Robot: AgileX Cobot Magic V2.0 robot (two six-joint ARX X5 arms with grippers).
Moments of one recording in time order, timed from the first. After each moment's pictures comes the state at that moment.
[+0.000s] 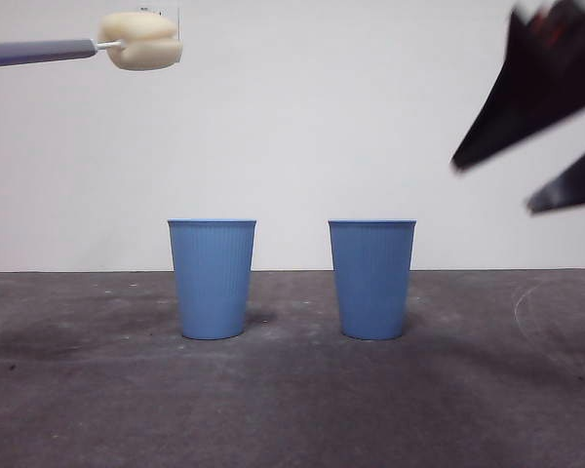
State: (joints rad) left arm -0.24 0.85 1.00 -1.01 0.19 0.02; right arm 0.34 0.94 0.49 -0.14 -0.36 -0.02
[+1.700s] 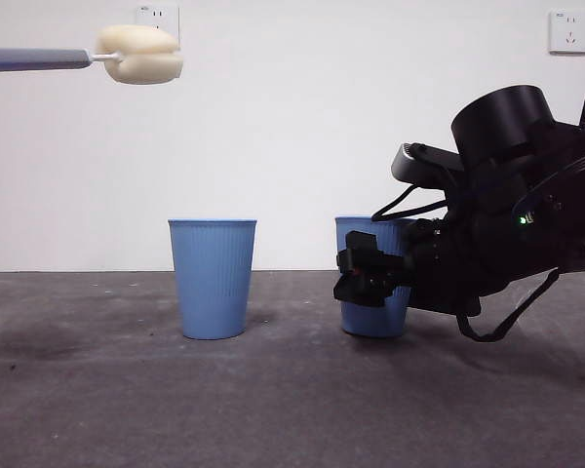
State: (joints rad) left arm -0.24 0.84 1.00 -1.05 0.19 0.03; right arm 0.50 1.90 0.59 0.99 -0.01 0.09
